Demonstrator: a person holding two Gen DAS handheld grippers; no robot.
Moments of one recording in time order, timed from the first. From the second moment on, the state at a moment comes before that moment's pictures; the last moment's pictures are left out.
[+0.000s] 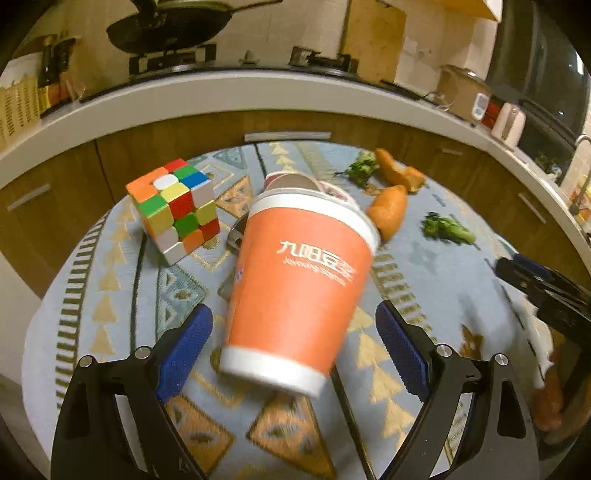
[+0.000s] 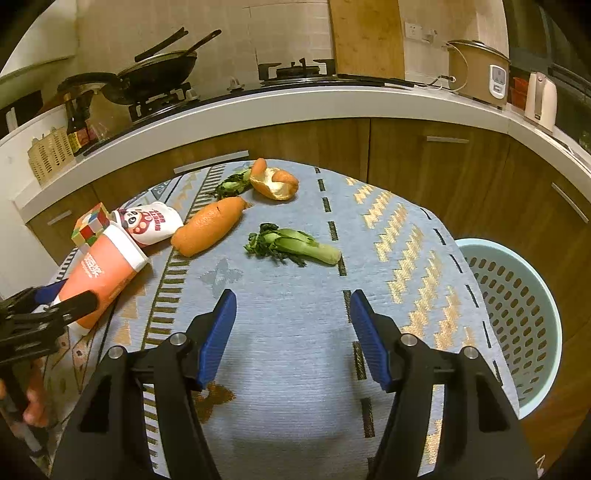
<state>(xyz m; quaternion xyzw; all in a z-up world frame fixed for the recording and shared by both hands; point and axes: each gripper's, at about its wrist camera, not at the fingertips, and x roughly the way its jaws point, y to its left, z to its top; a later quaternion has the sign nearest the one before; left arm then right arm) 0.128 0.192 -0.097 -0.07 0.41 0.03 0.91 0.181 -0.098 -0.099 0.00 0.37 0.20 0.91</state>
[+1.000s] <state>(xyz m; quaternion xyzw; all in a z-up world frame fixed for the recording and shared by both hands) 0.111 0.198 -0.091 -0.13 0.32 0.05 0.94 0.267 -0.053 -0.127 -0.12 0.43 0.23 0.87</state>
